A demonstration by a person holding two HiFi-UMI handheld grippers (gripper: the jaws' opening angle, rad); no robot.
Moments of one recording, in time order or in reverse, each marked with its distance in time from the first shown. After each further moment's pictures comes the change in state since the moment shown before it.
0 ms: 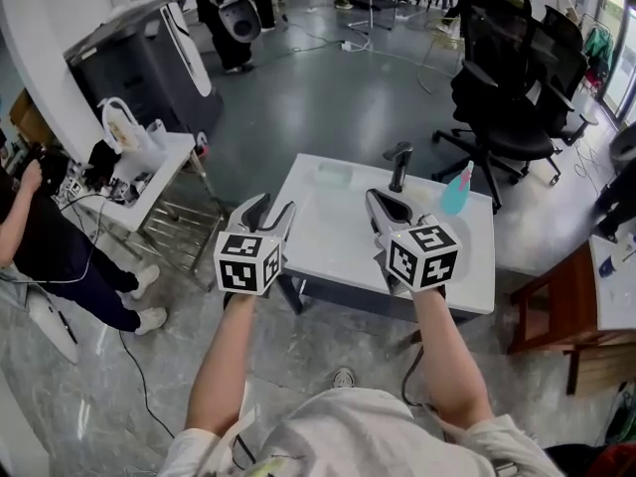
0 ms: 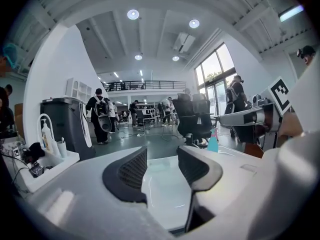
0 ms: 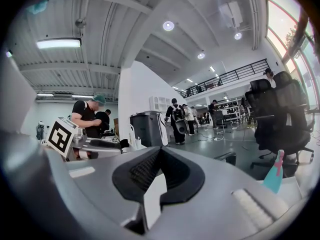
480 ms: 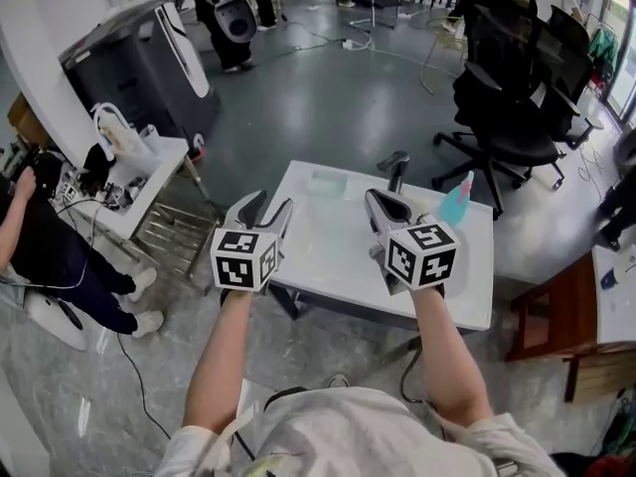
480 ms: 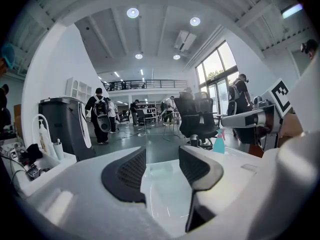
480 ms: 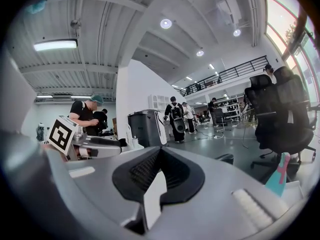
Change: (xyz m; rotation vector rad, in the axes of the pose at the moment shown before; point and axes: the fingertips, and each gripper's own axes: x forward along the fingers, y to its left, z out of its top) left arm 0.052 0.005 0.011 0.003 0.007 0.017; right arm 0.028 -0.049 0.000 0.012 0.015 0.008
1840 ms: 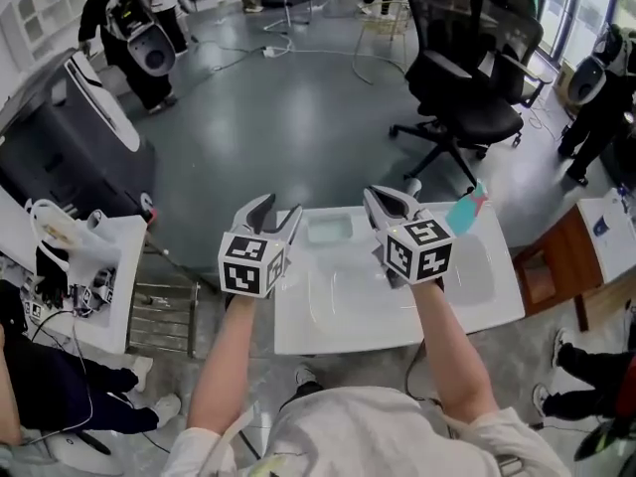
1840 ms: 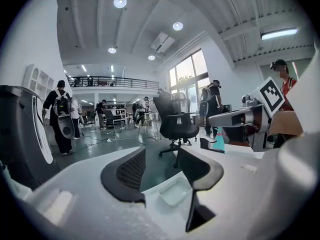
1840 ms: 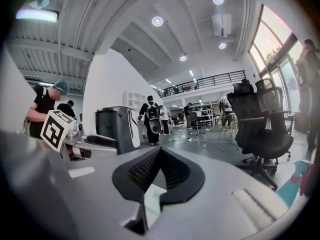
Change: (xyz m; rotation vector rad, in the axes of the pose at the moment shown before) left arm 0.180 0.088 0.020 0.097 -0.014 -0.395; right arm 0.158 -0.069 0.014 0.000 -0.011 -0.324
